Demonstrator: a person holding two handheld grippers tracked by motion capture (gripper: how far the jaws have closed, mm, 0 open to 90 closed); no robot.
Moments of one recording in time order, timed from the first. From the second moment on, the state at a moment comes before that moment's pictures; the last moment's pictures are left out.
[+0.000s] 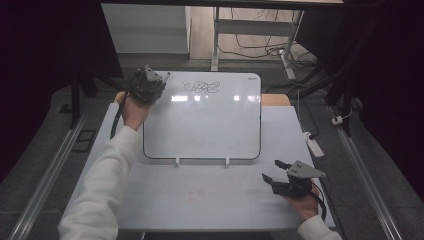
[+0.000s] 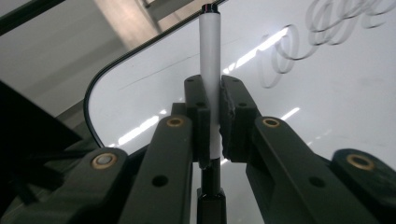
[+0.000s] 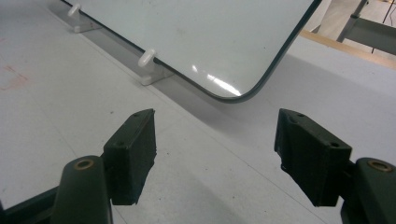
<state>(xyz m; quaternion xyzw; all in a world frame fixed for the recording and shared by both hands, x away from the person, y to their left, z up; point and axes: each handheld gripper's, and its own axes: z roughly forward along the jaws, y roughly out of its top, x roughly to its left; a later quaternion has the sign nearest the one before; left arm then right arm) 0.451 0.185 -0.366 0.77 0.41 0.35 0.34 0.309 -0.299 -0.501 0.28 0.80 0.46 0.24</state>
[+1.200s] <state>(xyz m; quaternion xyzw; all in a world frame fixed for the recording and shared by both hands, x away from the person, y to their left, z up) 0.308 0.069 -0.437 0.81 0.24 0.20 0.50 0.320 -0.157 -0.468 0.26 0.80 0.53 0.08</state>
